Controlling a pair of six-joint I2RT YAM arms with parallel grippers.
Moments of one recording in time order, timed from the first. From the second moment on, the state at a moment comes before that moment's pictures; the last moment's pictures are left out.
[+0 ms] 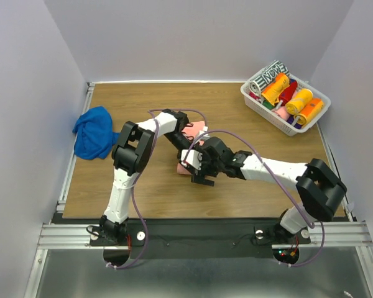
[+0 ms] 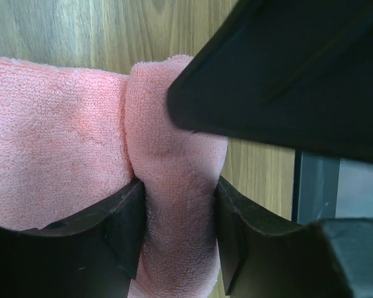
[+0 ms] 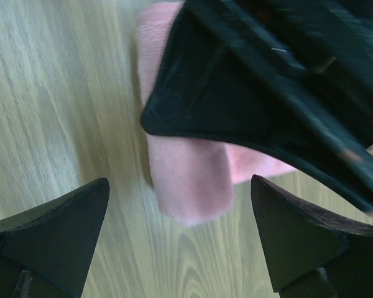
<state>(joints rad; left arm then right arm) -0.53 2.26 1.66 -1.14 0.95 0.89 0.85 1.52 0.93 -0.23 -0.15 -0.60</state>
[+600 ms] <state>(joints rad) -0.51 2.29 1.69 -1.20 0.99 0.89 0.87 1.66 0.87 -0.02 -0.16 -0.67</state>
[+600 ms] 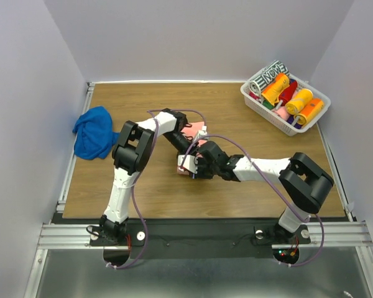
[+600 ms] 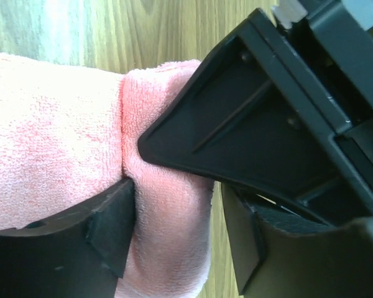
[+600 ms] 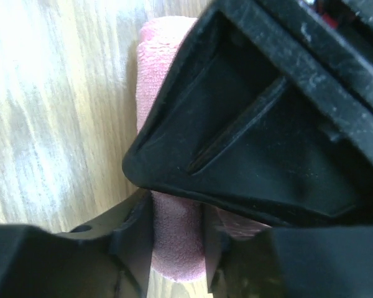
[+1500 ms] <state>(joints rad) -0.21 1.25 1.00 -0.58 0.65 0.77 0.68 1.97 1.34 -0.56 -0.71 -0.46</state>
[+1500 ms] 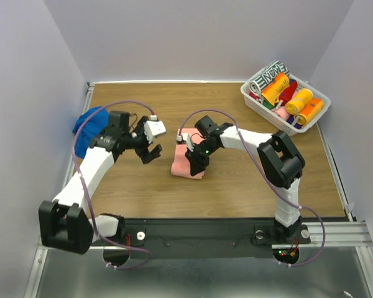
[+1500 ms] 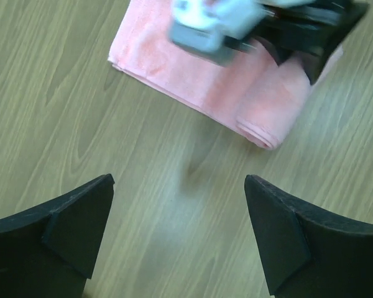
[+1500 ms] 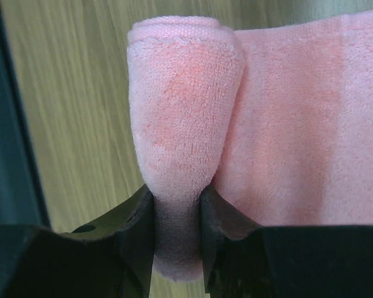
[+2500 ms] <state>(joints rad) -0.88 1.38 0.62 -0.05 0.02 1.05 0.55 2.44 1.79 -1.20 -1.19 -0.56</state>
